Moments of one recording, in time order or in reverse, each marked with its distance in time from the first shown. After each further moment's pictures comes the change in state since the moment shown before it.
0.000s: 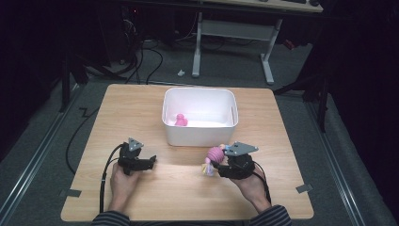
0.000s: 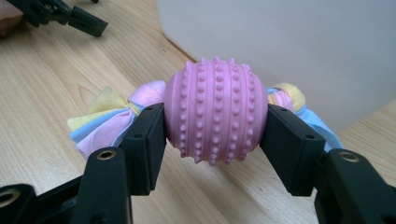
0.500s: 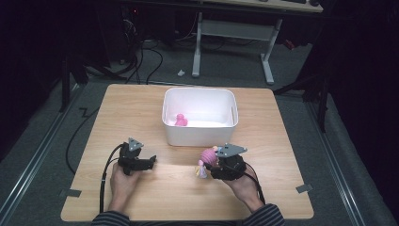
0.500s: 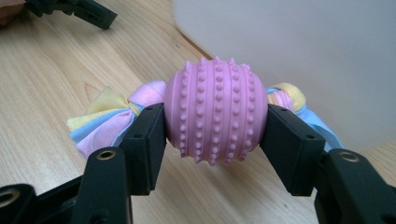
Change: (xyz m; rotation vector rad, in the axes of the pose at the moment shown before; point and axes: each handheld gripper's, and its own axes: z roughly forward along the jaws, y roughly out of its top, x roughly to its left) left arm 0.000 0.000 0.000 0.000 -0.001 -0.001; right arm 0.013 0.002 0.021 0.030 0.014 -0.029
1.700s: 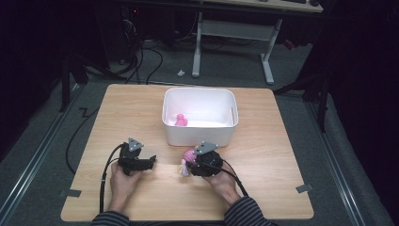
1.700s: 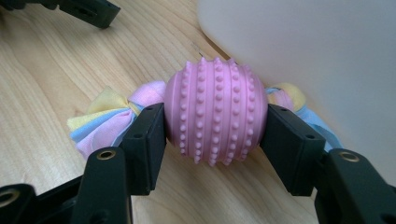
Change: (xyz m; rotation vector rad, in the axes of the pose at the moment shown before) left arm 0.000 0.000 0.000 -0.005 0.003 0.006; right arm 0.027 0.020 0.064 0.045 0.004 -0.025
